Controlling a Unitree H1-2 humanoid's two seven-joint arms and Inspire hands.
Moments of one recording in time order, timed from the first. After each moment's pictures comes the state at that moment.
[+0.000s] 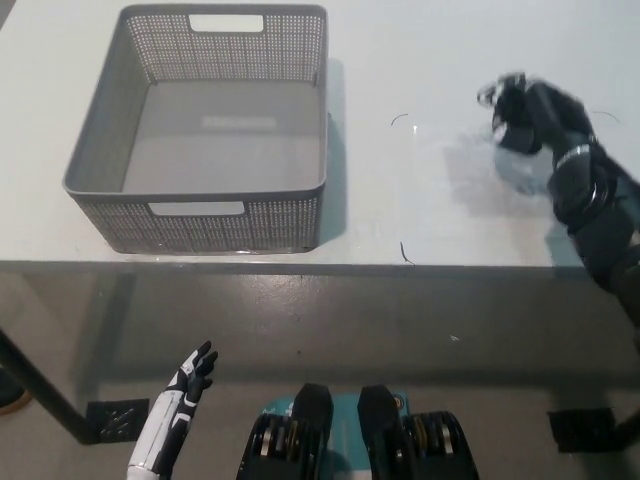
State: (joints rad) left_arm 0.02 0.14 -0.06 0.24 0.10 -0.33 -0.04; right_arm -1.15 -0.27 0.32 1.36 -0.46 -0.19 -0.27
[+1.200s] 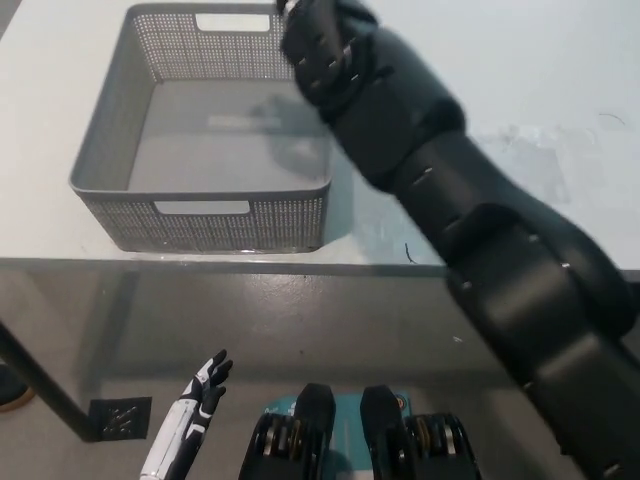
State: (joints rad) left_arm 0.04 0.13 -0.09 0.20 0.13 -0.32 -0.04; right_arm -1.48 0.12 0.29 1.24 -0.45 -0.18 -0.24
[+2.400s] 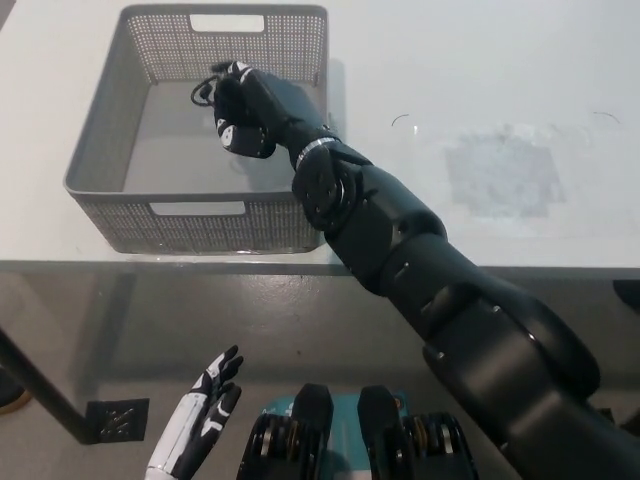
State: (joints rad) left_arm 0.03 0.14 -0.11 0.17 0.14 -0.29 -0.07; right_arm -1.32 0.18 0.34 1.42 -0.45 -0.17 -0.22
